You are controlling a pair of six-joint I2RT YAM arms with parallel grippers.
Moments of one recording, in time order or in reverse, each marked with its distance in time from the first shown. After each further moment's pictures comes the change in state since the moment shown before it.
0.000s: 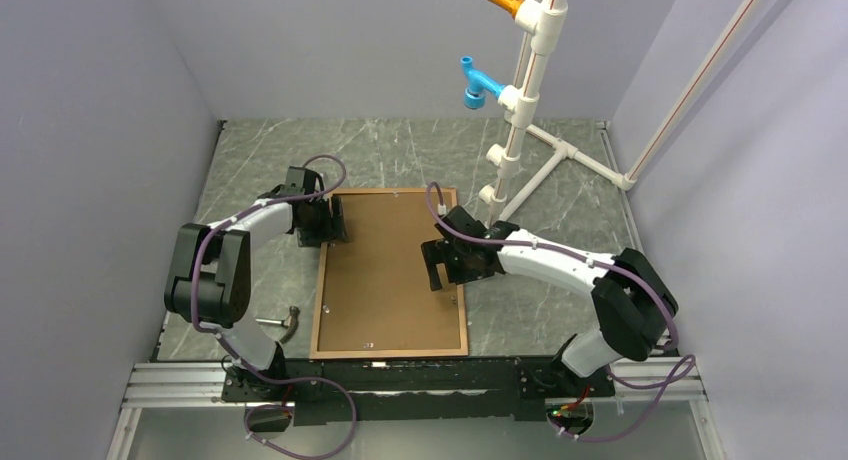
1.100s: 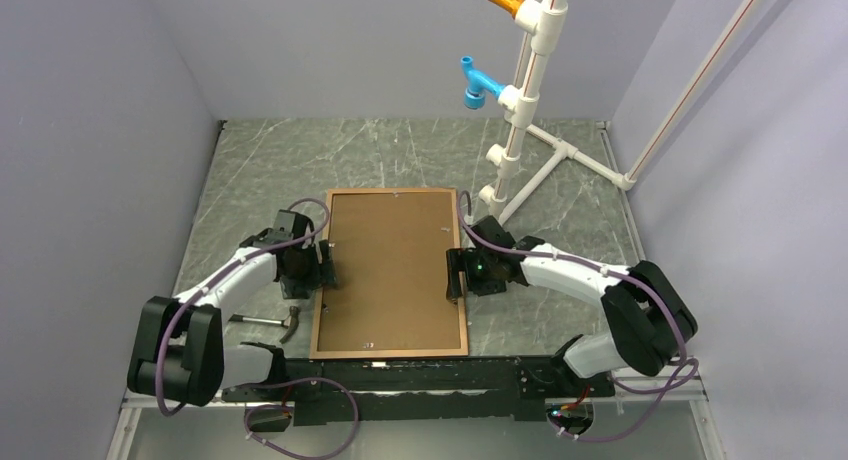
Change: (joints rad) left arm -0.029 -0.396 -0.327 -0.193 -0.050 -0.138; right arm -0.150 -0.102 -0.248 0.176 -0.178 0.011
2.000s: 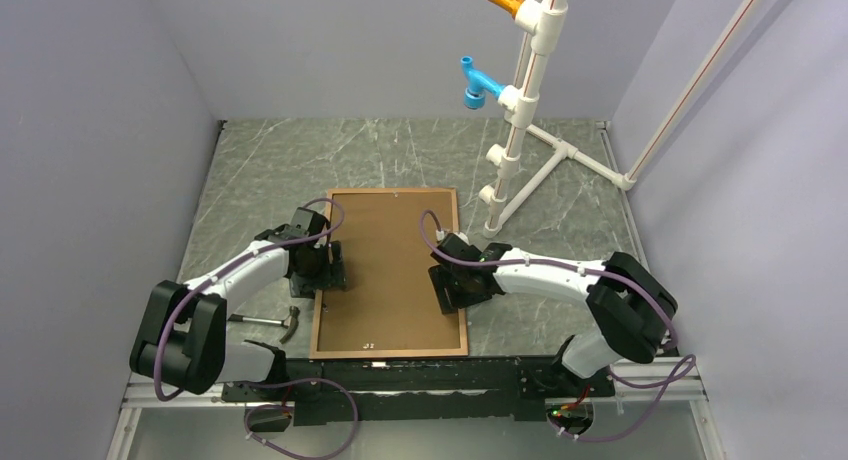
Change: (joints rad) left arm -0.119 0.055 0.042 -0.028 -0.064 -0.052; right arm 0.251 0.085 0.099 -0.133 0.219 0.043
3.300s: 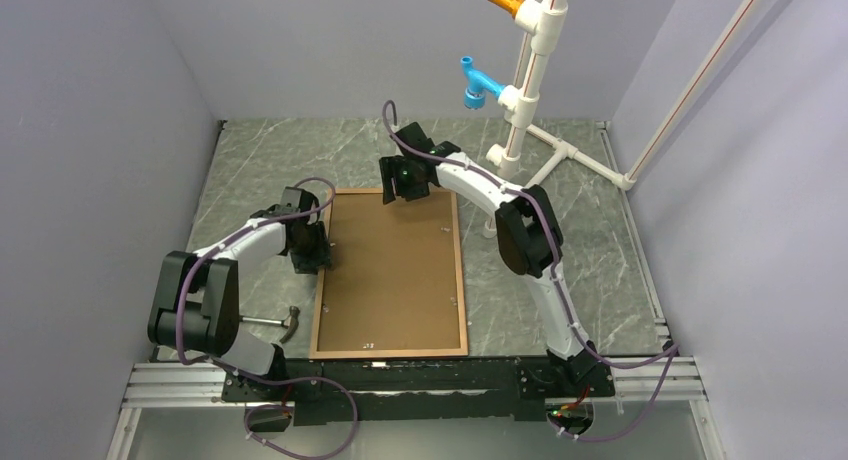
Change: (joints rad) left arm 0.137 0.167 0.129 0.076 0.015 0.067; right arm -0.268 0.776 1.146 -0.097 -0.213 -0.166
